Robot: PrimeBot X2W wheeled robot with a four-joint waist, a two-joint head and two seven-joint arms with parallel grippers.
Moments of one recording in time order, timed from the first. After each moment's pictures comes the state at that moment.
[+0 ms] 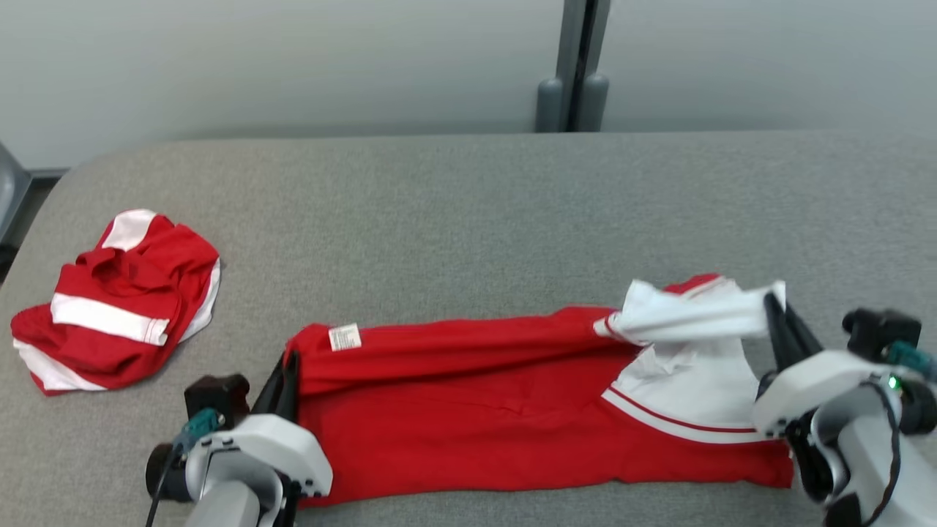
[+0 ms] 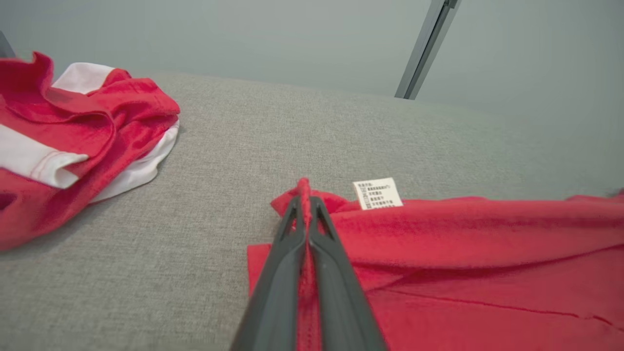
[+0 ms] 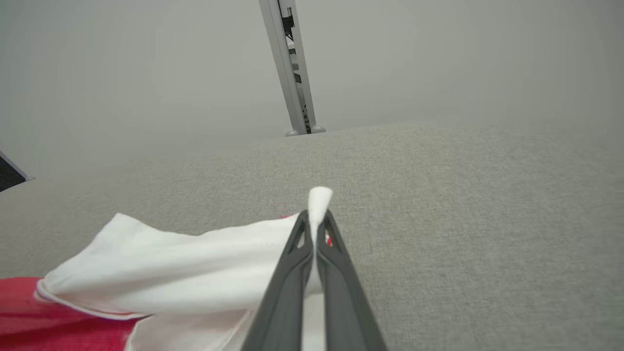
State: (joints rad) left arm -0.35 0.07 -0.22 0.77 -0.39 0.00 -0.26; right arm -0.49 -0.22 0.24 0.81 0.49 0.13 -0.26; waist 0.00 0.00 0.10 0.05
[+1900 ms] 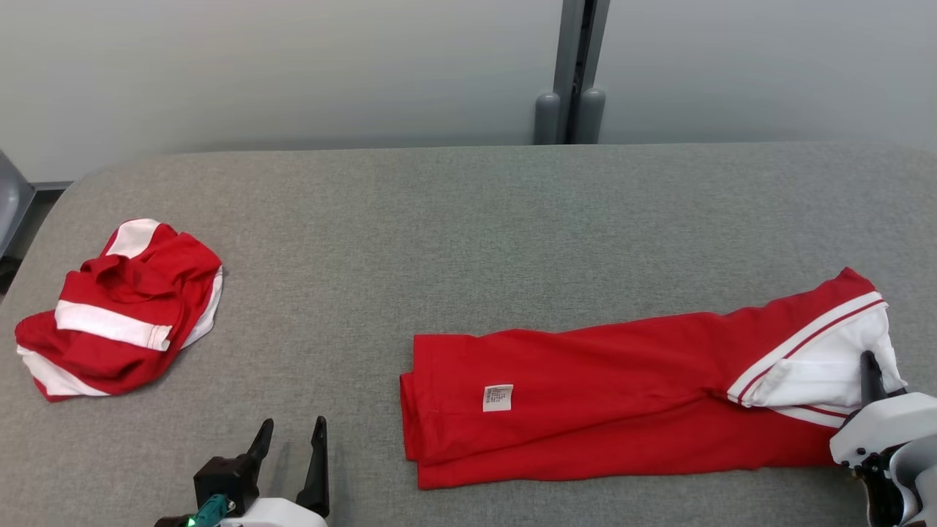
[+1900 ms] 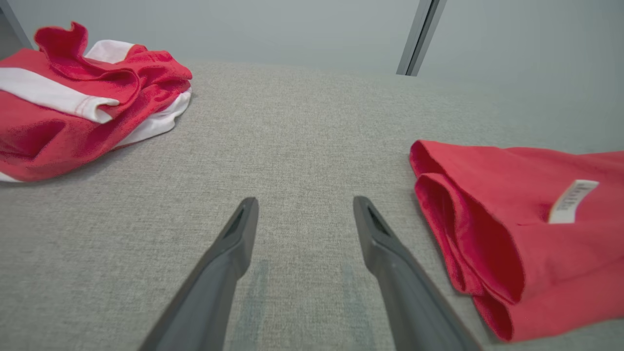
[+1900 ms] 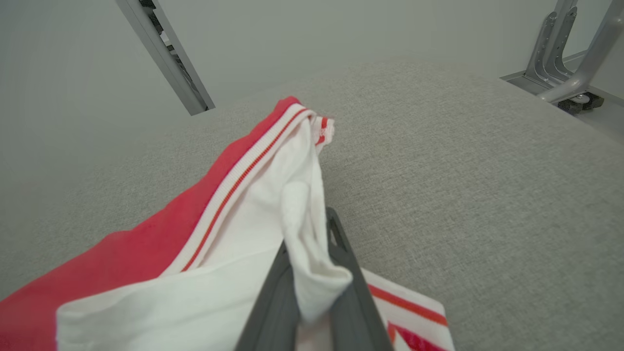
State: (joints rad) left arm -0.07 0.05 -0.15 0.52 -0.26 0.04 -0.26; right arm -0.44 -0.23 -0.01 1.03 0.49 0.13 -0.26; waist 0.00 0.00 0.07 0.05
